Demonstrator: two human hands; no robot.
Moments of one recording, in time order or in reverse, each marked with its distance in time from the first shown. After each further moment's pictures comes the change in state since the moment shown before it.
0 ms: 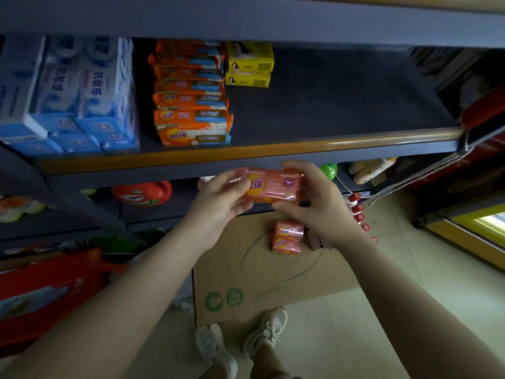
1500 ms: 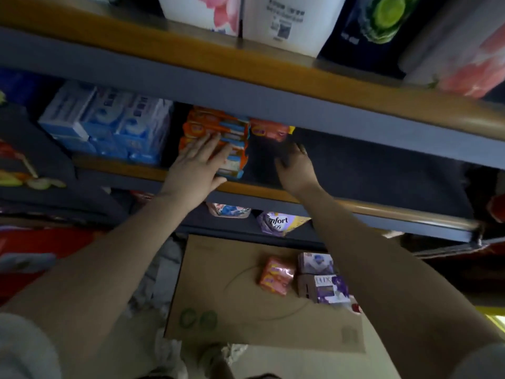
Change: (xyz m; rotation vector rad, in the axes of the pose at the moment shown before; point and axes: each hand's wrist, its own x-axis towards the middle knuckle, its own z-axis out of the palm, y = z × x) left_hand 0.061 0.059 -0.043 1.848 0.398 0.650; right_hand 0.173 0.016 0.004 -0.449 -0.093 0.039
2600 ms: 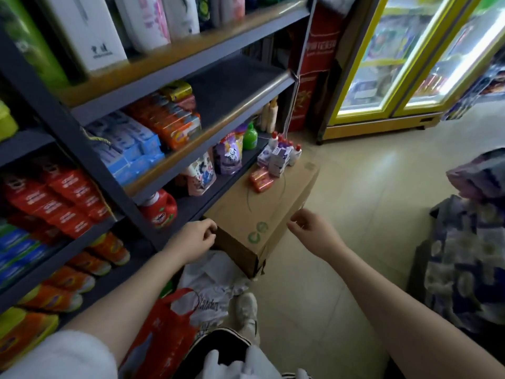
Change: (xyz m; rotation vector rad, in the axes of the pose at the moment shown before) left_hand -0.243 -0.168 -0.087 -0.335 -0.678 0.631; right_hand -0.430 -0.307 0.144 0.202 0.427 0.926
